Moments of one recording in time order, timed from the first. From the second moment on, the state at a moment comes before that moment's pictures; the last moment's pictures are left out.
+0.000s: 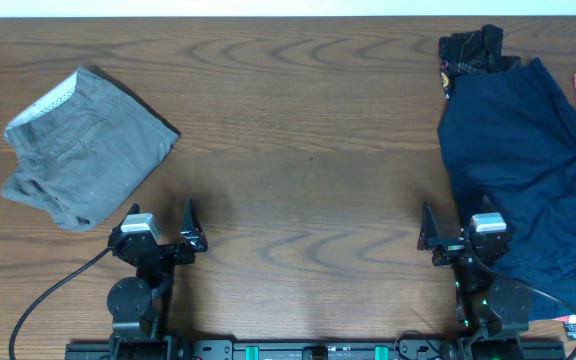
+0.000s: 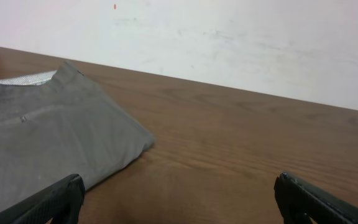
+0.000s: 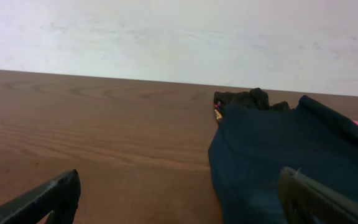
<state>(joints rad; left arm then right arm) 0.00 0.01 0.03 -0.13 0.01 -0.20 0.09 0.01 0.01 -0.07 0.00 -0.02</state>
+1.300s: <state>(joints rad) 0.00 0.01 0.03 -0.13 0.01 -0.20 0.09 0.01 0.01 -0.07 0.00 -0.01</state>
